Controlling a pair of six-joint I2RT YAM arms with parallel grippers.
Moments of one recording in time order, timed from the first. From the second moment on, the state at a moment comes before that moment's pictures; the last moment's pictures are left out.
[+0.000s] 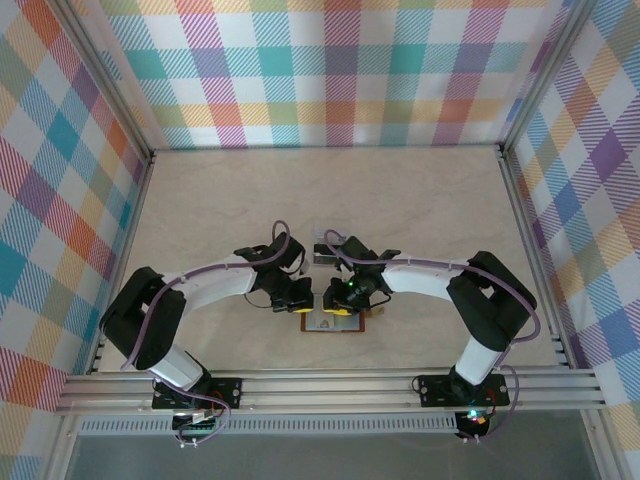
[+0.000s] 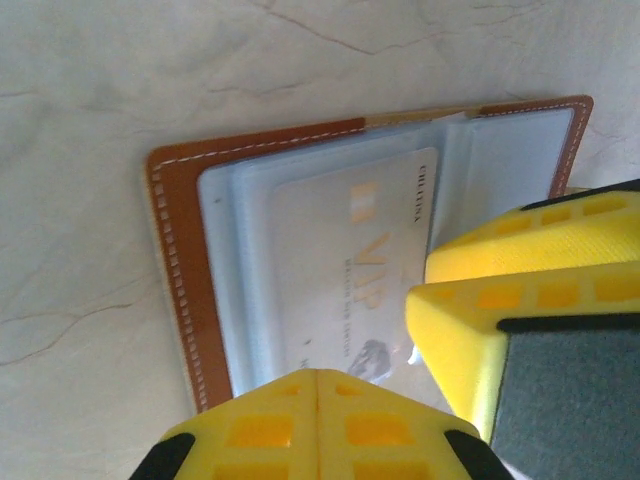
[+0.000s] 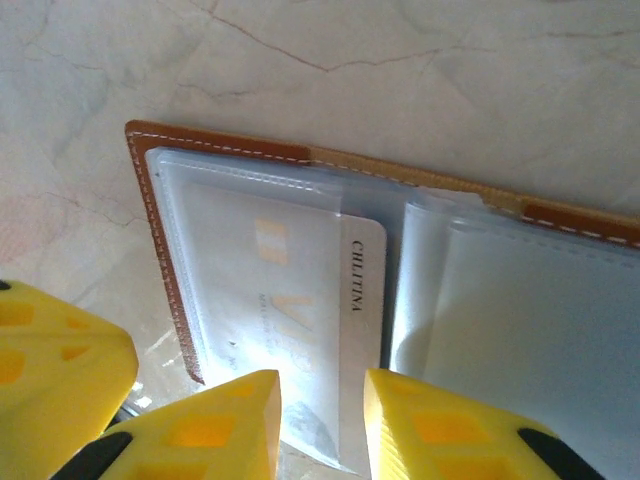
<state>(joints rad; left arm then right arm) -0.69 1.58 0.88 -0.55 0.44 -0.74 0.80 1.70 0.91 -0.42 -0.44 0.86</state>
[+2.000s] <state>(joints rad) -0.72 1.68 0.91 -0.55 0.39 -0.71 0.77 1.70 0.83 -0.25 -0.57 0.85</state>
